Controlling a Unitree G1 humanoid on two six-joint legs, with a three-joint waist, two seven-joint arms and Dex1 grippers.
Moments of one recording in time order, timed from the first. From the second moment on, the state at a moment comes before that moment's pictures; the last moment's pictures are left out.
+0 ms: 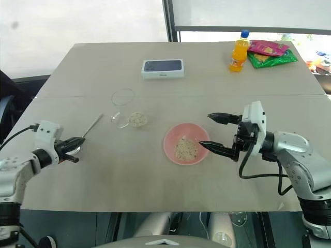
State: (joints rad) left arm -0.07 0.78 0.36 0.16 -0.33 0.41 -0.68; right arm -0.23 -0.69 -0.08 -0.41 0.72 0.48 0.99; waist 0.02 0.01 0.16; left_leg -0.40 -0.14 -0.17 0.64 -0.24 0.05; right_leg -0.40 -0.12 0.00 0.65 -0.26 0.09
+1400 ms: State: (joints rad) left arm -0.67 0.61 -0.01 -0.27 -0.36 0.39 -0.71; right arm -0.93 -0.15 -0.18 -0.19 1.01 0.76 0.21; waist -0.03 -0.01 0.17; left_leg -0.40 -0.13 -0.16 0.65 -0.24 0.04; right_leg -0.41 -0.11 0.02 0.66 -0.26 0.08
